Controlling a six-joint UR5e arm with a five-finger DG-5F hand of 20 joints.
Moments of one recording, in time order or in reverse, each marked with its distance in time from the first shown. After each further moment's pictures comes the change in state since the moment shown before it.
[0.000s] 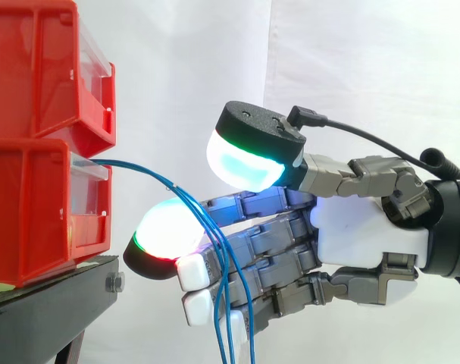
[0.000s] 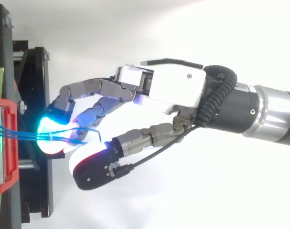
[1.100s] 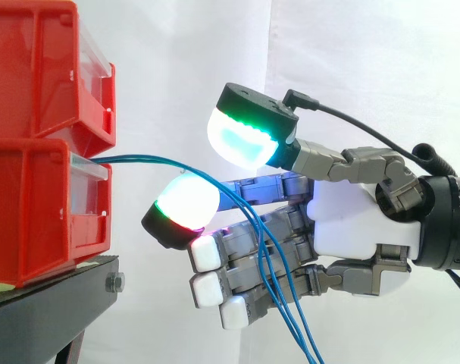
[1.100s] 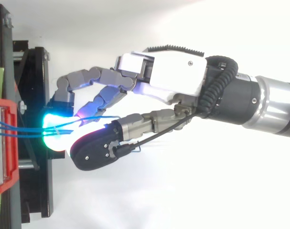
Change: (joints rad) arm -0.017 0.001 0.008 -0.002 -0.015 0.042
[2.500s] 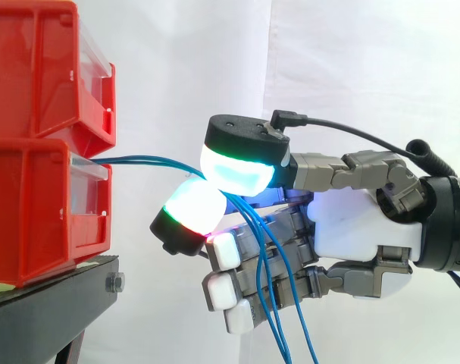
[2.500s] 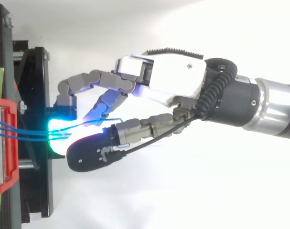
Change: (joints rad) arm 0.004 -0.001 0.000 -0.003 0.000 0.000
